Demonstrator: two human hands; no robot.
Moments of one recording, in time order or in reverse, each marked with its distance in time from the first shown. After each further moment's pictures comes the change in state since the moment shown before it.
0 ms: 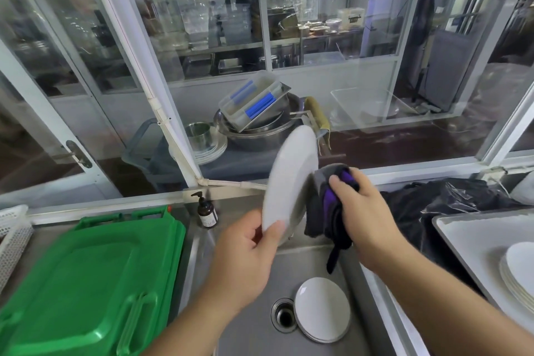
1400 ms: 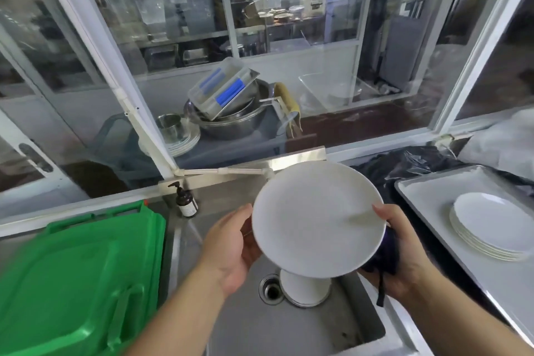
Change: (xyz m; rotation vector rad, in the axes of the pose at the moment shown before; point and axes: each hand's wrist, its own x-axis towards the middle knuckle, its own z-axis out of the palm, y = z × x) left_hand -0.020 -0.002 0.015 -0.816 -0.113 -0.811; right_hand -0.085 0.061 -0.071 0.591 -0.026 0.415
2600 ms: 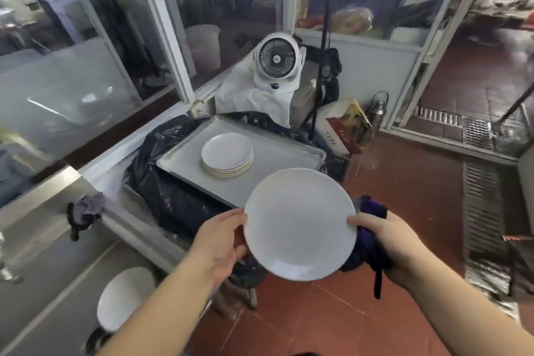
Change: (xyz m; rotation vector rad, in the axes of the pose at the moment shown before) left_hand -0.140 -0.292 0.297 0.499 -0.647 -0.355; right_hand -0.297 0.007 -0.398 0.056 0.894 -0.289
